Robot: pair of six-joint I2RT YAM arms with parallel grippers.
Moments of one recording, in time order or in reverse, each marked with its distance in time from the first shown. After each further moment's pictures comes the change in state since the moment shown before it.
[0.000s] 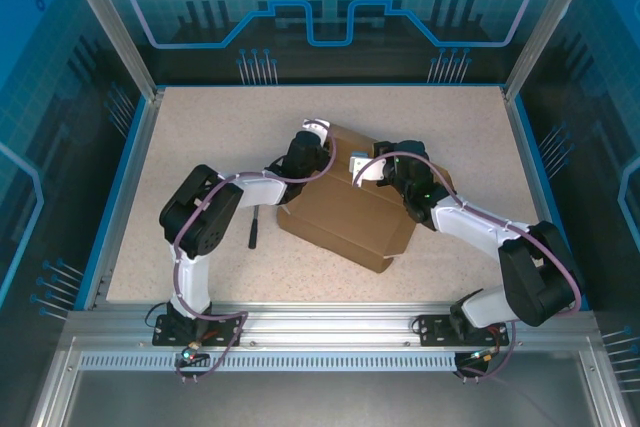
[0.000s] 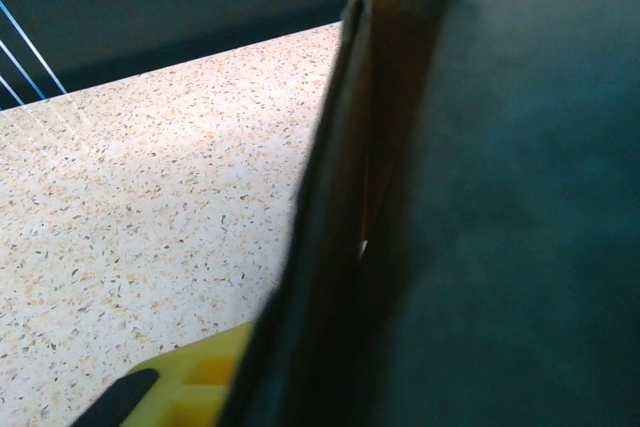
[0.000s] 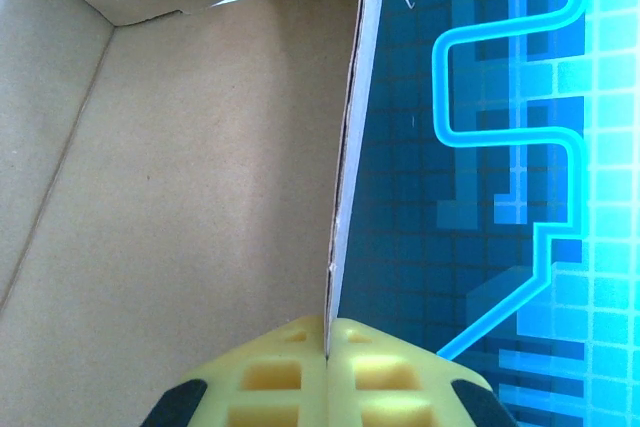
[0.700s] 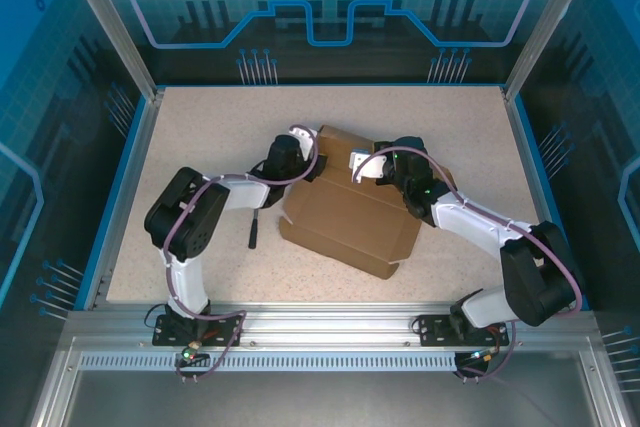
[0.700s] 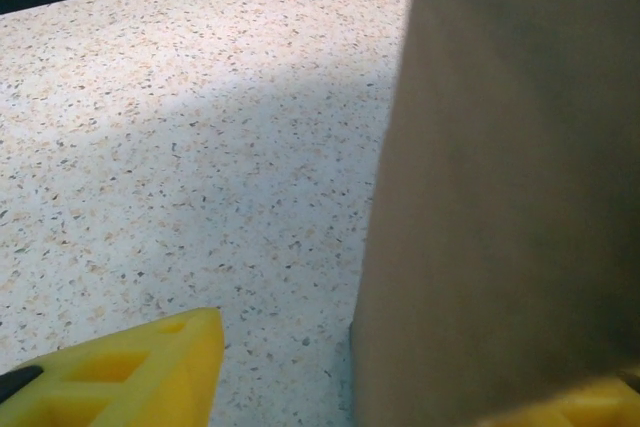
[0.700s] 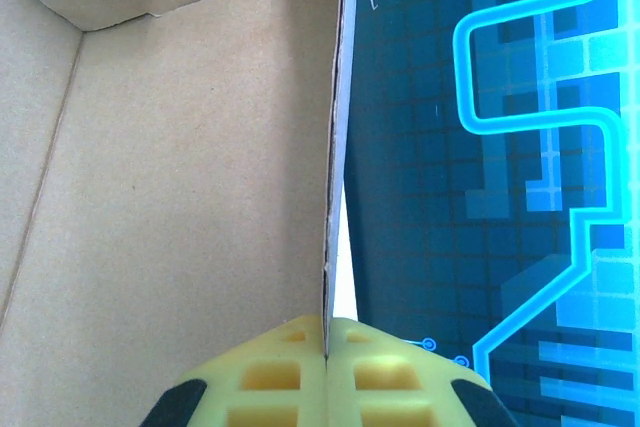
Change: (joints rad) left arm 0.096 -0.073 -0.140 0.016 0.298 0.000; right arm -0.003 0.001 0.044 -0.091 -0.005 0.082
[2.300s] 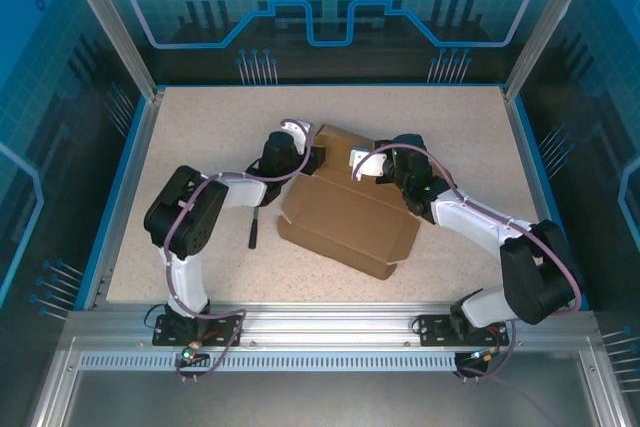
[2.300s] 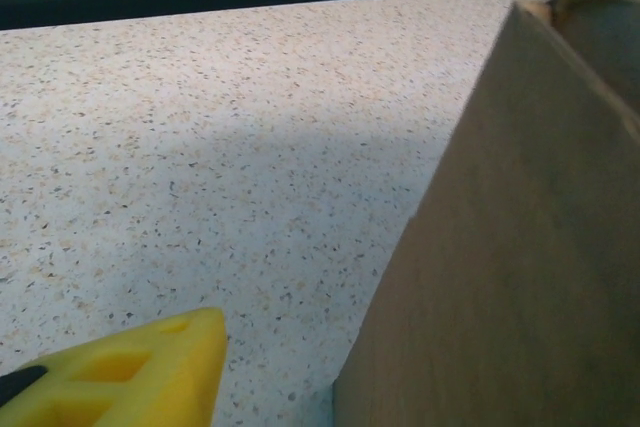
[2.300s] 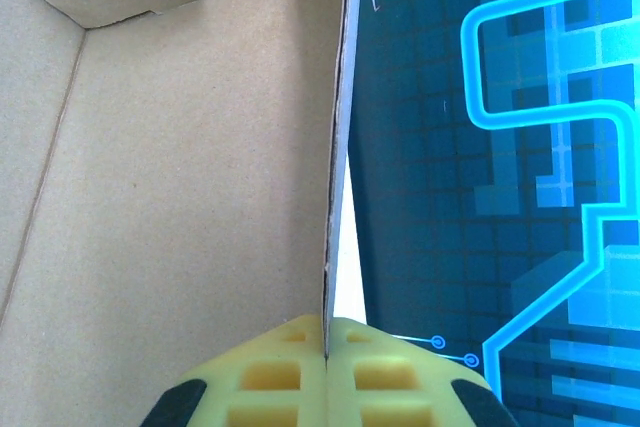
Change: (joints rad) left arm 0.026 0.006 -0.008 0.100 0.063 -0.101; right arm -0.006 0.011 0.025 -0.034 -0.001 0.019
